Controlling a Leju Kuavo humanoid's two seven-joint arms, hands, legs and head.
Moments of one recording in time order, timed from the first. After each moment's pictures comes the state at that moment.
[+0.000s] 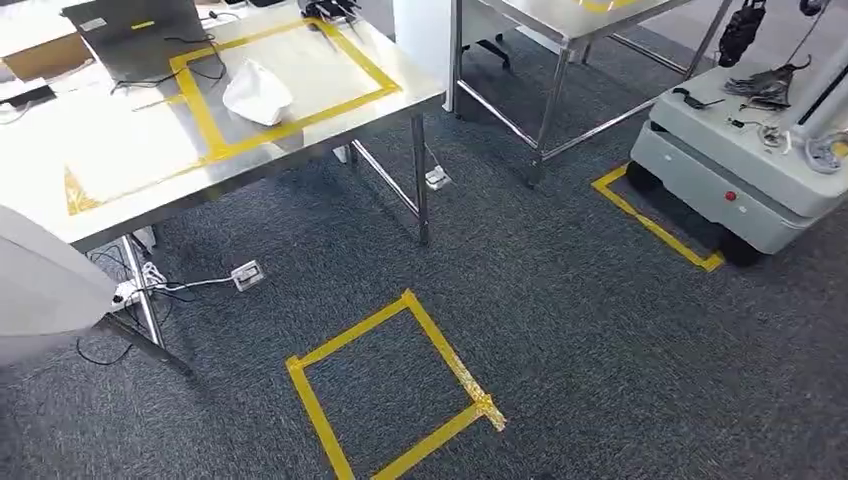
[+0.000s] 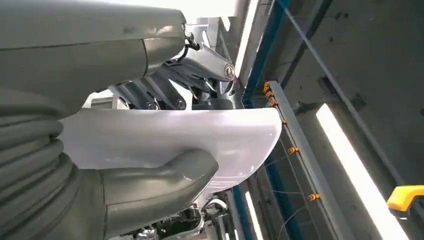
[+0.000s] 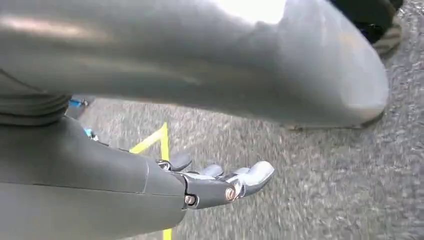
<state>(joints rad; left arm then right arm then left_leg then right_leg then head) -0.08 0.17 0.38 -1.88 0.56 -0.53 -0.47 -0.07 0.13 -0.93 -0.18 0.86 0.17 0.03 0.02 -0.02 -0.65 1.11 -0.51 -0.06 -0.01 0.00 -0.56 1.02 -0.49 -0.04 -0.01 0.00</state>
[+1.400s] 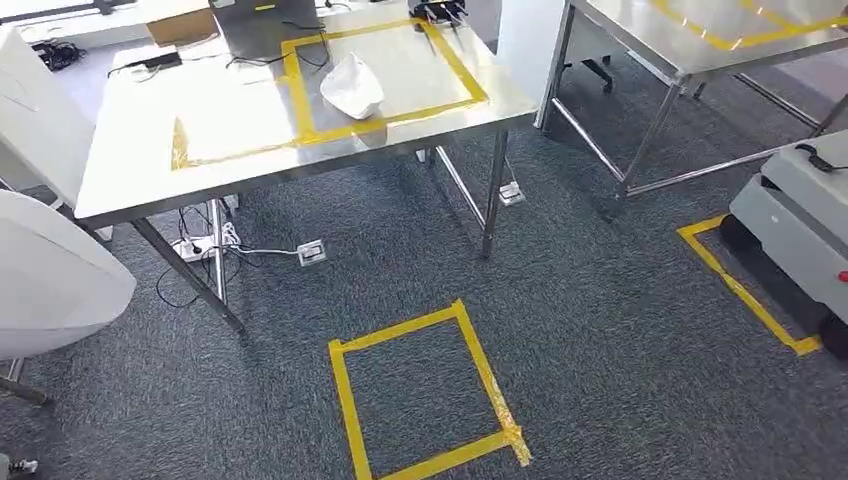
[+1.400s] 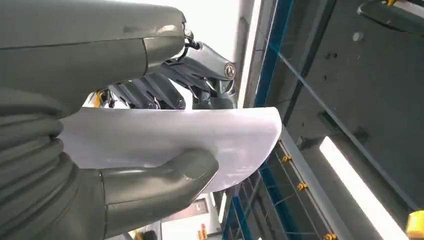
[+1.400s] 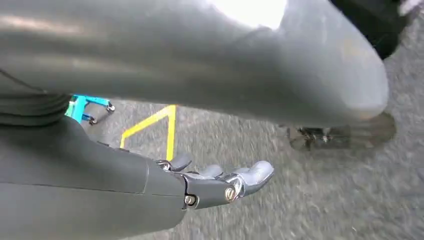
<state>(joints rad) -0.09 0.15 0.34 -1.86 0.54 -0.55 -0.47 -0.07 0.15 -0.97 -0.18 0.80 0.13 0.06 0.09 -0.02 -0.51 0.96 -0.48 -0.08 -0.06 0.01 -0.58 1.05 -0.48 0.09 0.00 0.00</state>
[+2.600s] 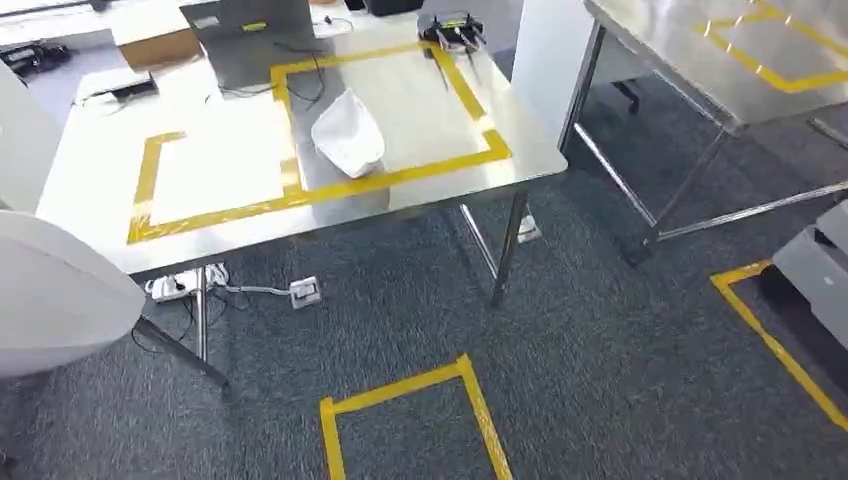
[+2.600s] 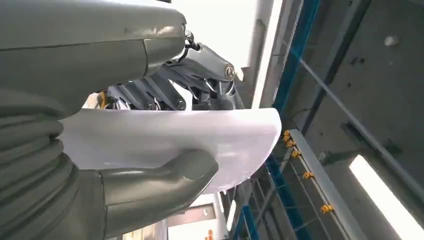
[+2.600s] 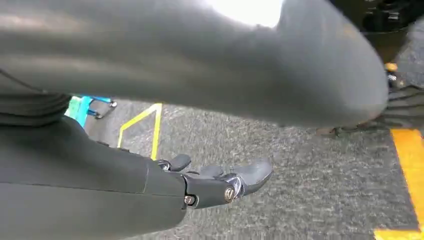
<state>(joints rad) -0.05 0.15 0.33 -1.89 0.54 -0.56 -0.47 -0.05 0.15 -0.99 -0.17 0.80 0.13 0.06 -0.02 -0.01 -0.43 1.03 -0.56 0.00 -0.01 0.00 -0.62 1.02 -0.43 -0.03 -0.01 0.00</state>
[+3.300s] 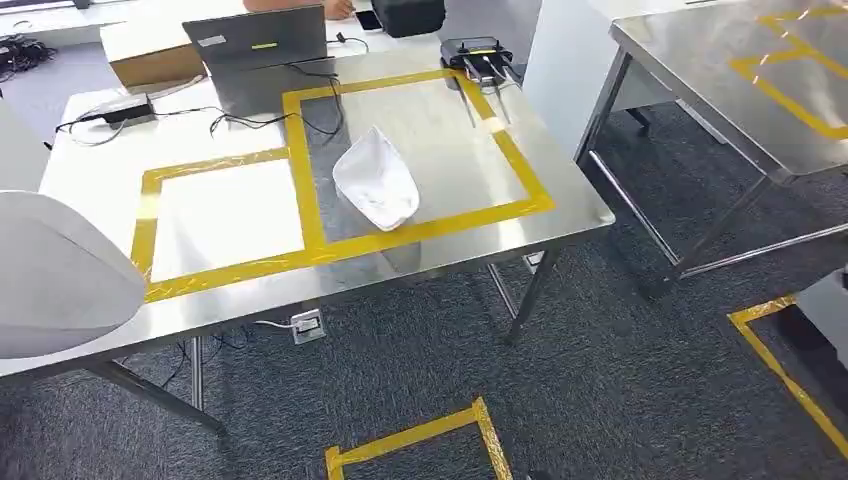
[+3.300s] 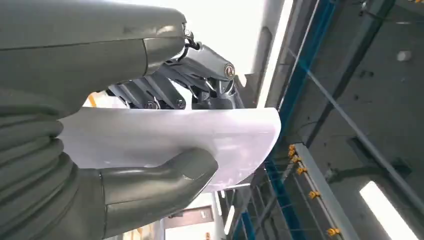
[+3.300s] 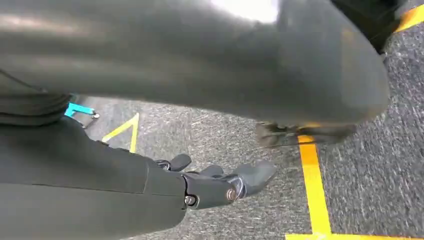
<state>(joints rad) -0.12 0.15 0.29 -1.85 0.51 -0.53 -0.44 -0.07 0.14 -0.99 -0.17 0.79 0.12 0.07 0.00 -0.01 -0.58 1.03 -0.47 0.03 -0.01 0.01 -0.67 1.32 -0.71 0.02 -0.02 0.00</state>
